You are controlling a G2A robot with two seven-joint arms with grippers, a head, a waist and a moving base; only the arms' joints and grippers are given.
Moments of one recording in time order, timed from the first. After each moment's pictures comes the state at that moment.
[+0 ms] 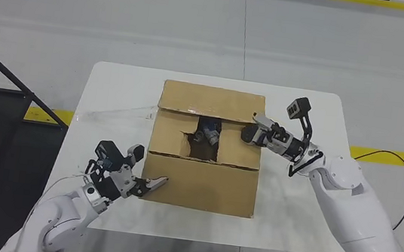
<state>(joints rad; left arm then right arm) 1.71 -1.13 -1.53 -1.94 1.05 -0.55 -0.10 -0.83 -1.00 1.01 -1.35 0.62 -0.24 0.83</state>
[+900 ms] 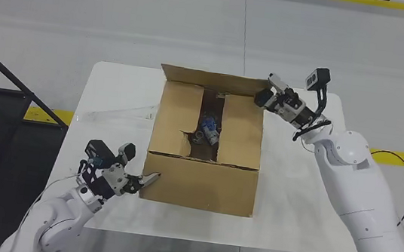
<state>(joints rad) 1.73 -1.13 -1.56 -1.92 1.02 -0.50 -0.06 -0.62 -1.09 0.98 -1.13 0.60 -0.30 0.71</state>
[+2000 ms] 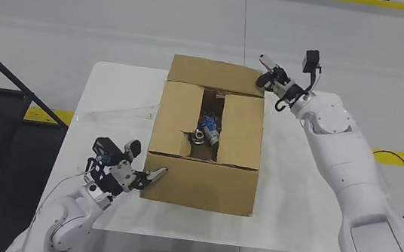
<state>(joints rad) 1.69 -1.14 -1.49 -1.92 1.05 -0.42 -0.04 -0.26 -1.33 0.75 -0.46 0.49 -0.46 0.64</state>
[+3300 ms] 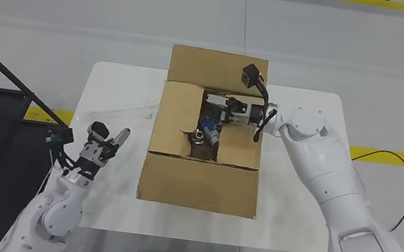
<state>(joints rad) 1.64 -1.16 -1.59 -1.77 0.70 -0.30 0.12 -0.40 -1.33 0.81 -0.81 0.46 -0.29 1.11</state>
